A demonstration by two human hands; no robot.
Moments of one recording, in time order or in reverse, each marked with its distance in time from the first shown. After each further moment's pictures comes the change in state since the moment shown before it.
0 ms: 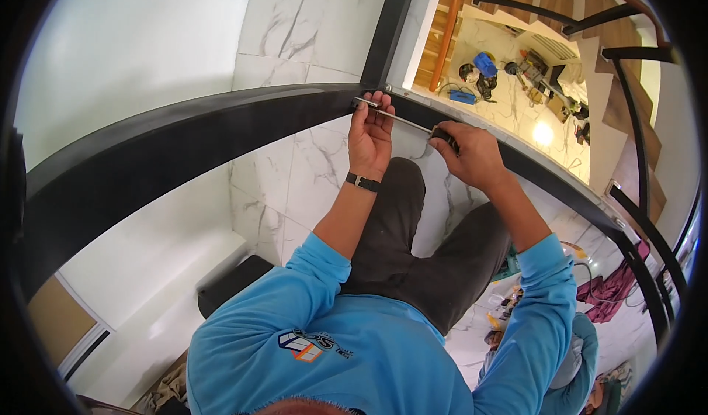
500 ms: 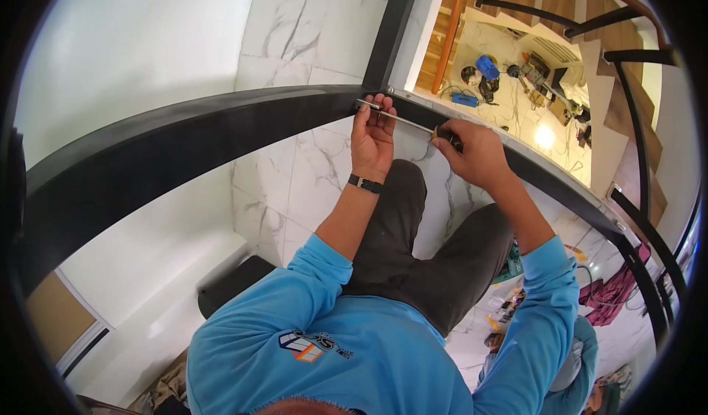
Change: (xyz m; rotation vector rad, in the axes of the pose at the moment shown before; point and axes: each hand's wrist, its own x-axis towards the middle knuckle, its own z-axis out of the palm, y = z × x) left_hand 0.001 -0.003 0.000 0.000 0.045 0.004; right_hand 0.004 0.002 -0.001 -0.034 0.135 -0.135
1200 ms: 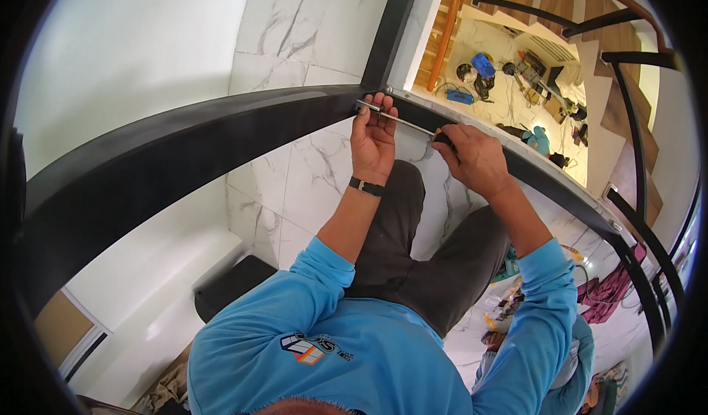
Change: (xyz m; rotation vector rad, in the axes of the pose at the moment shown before) left_hand 0.000 0.000 0.001 -0.087 -0.058 -0.008; right_hand 0.003 -0.009 -0.004 -0.172 -0.057 -0.083
